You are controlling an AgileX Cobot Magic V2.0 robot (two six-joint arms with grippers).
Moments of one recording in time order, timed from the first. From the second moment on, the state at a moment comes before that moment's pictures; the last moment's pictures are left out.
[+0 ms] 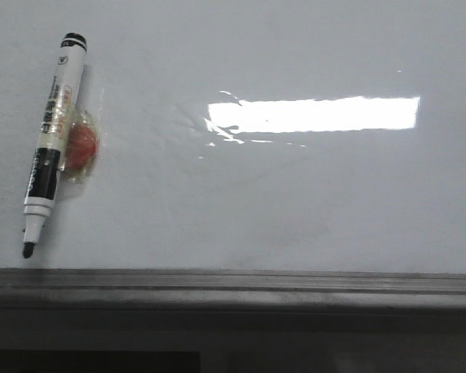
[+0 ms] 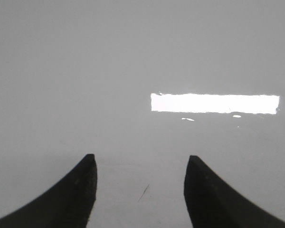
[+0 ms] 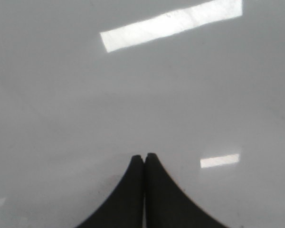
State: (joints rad) left arm -0.02 0.22 -0.22 -0.13 0.03 0.07; right arm -0.04 0.19 0.01 0.07 0.04 0.12
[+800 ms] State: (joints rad) left arm -0.59 0.22 -0.25 -0.11 0.17 0.15; right arm -0.04 0.19 0.01 0.07 0.04 0.12
